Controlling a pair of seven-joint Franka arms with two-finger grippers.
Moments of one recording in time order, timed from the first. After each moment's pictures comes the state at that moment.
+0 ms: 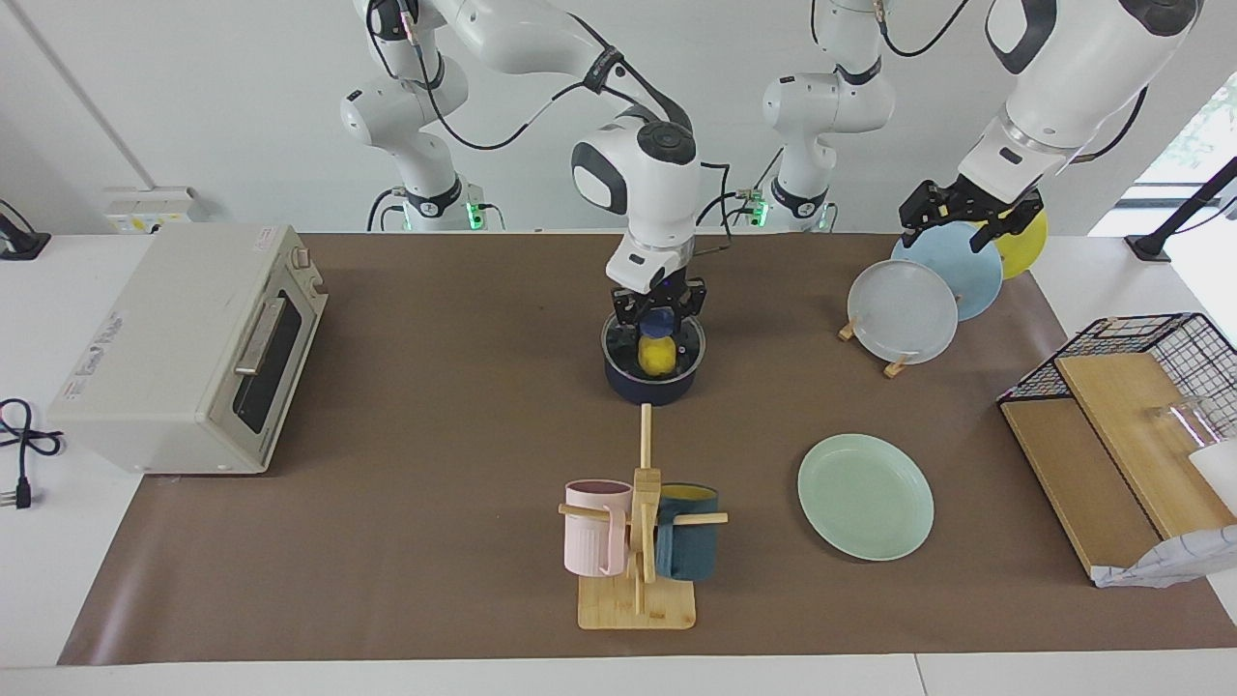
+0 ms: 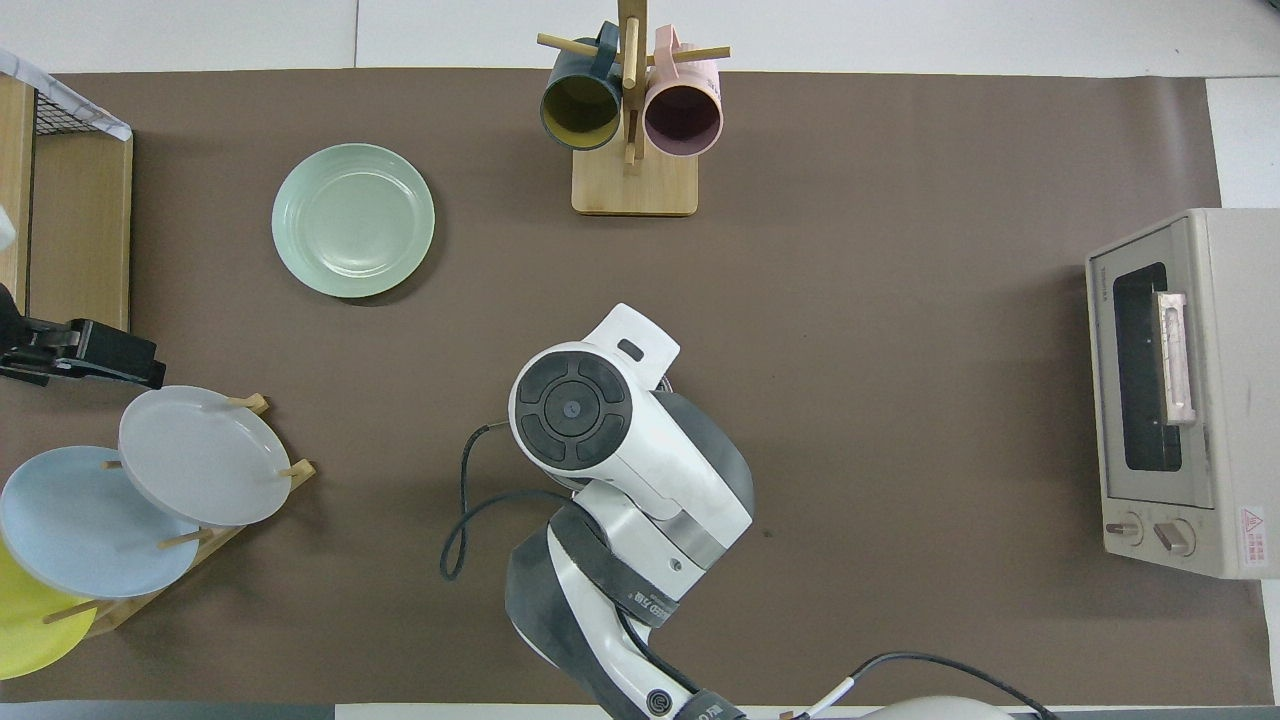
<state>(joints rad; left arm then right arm) -0.10 -0.07 0.04 -1.63 -0.02 1.45 0.03 0.73 0.33 0.01 -1.71 -0.03 2.10 0.64</state>
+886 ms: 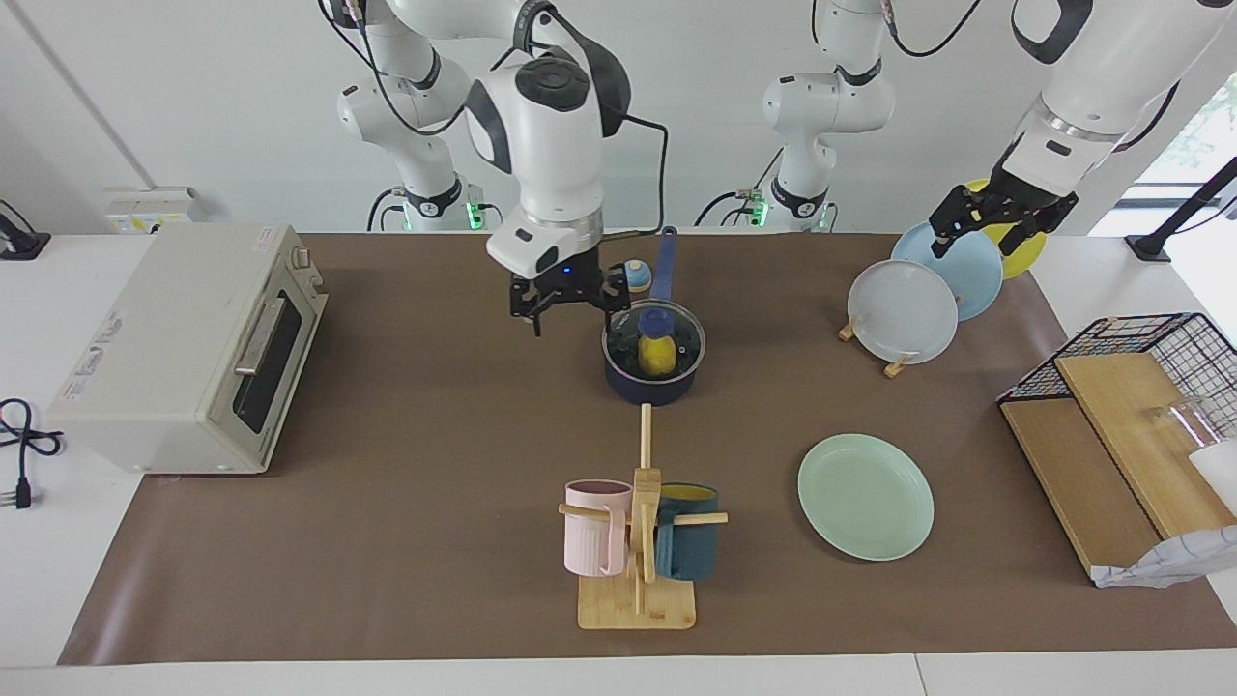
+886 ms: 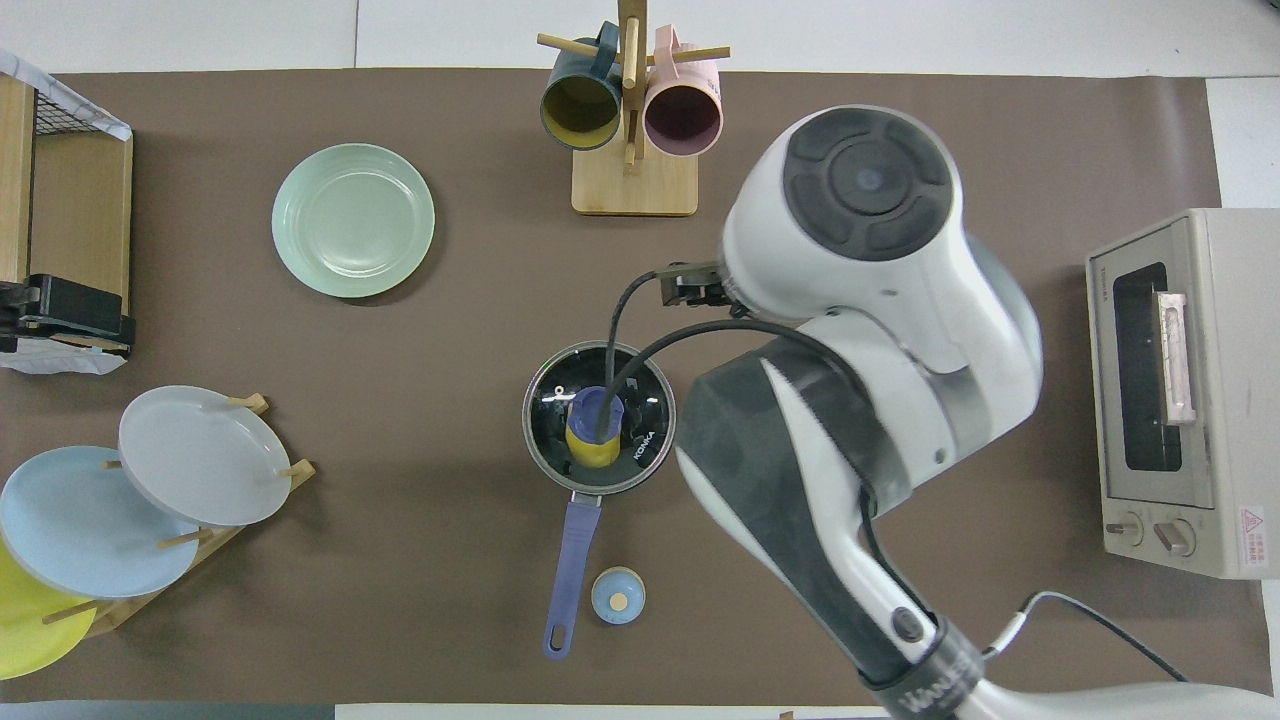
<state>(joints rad) -0.10 -0.05 0.06 -1.61 -0.02 1.52 0.00 0.44 0.23 -0.01 -1.49 -0.04 1.79 0.40</state>
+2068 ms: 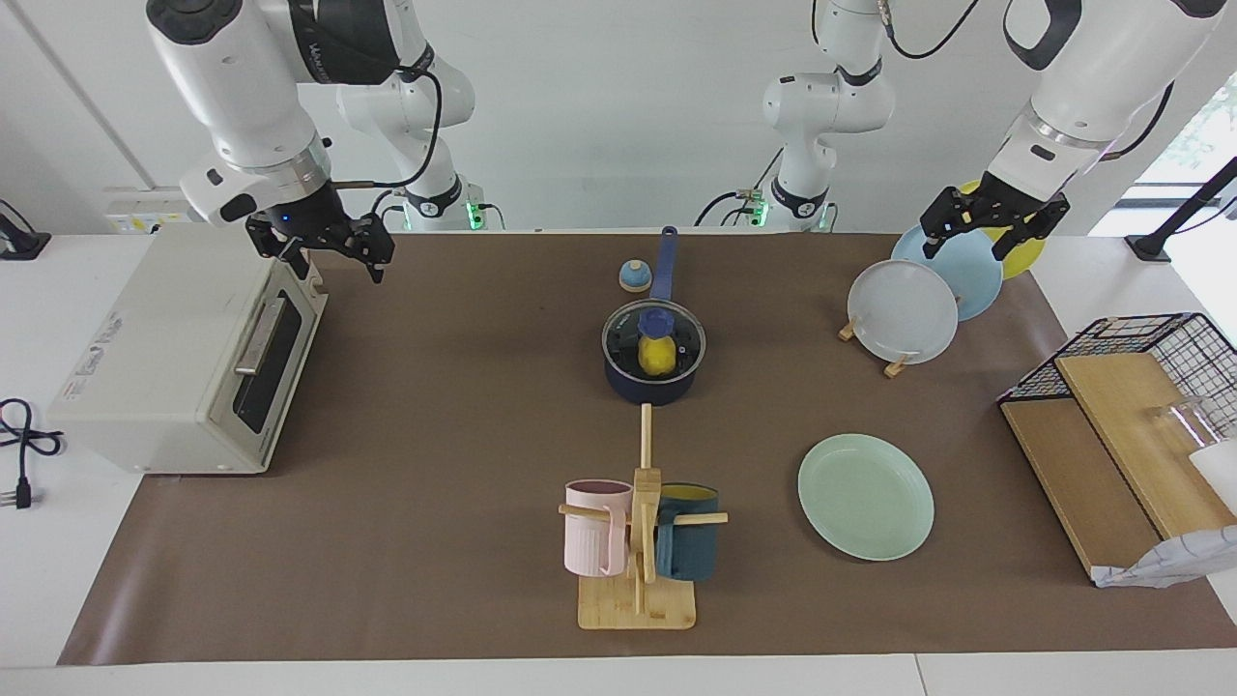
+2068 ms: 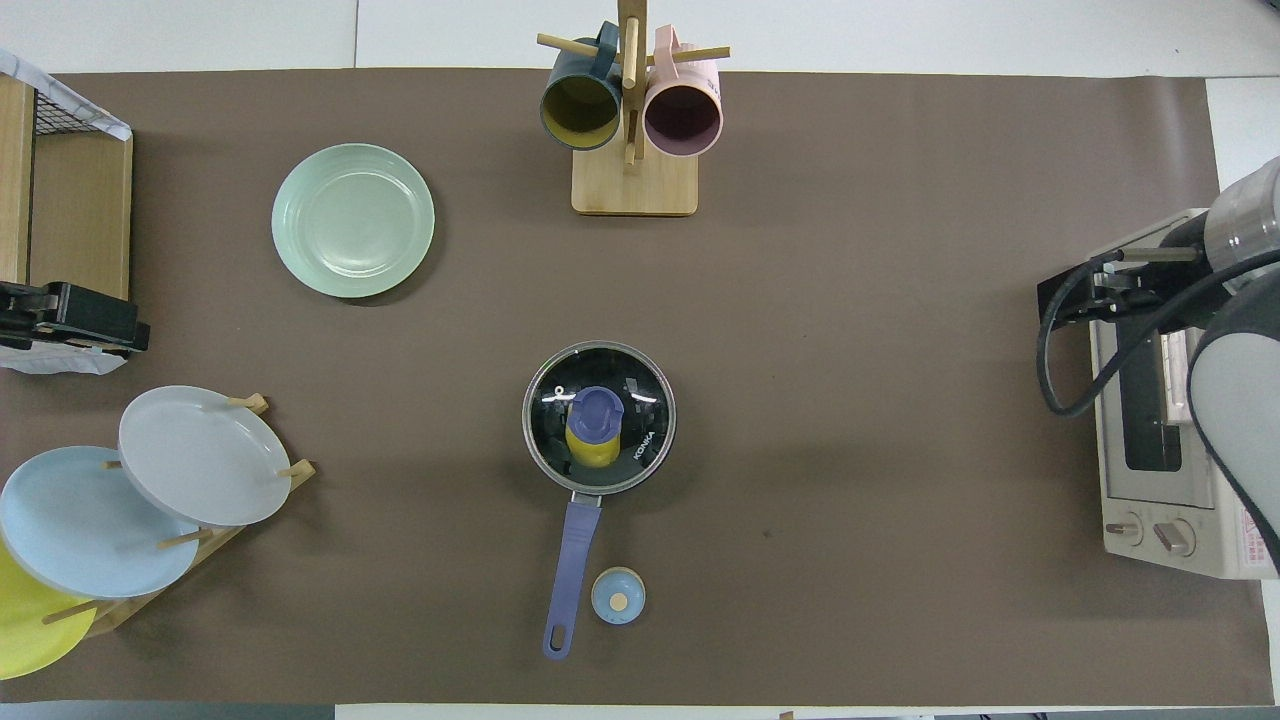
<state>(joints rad) -0.10 -0.04 0.05 -1.61 -0.02 1.52 0.04 0.10 0.00 -0.04 -1.64 -0.03 1.57 0.12</state>
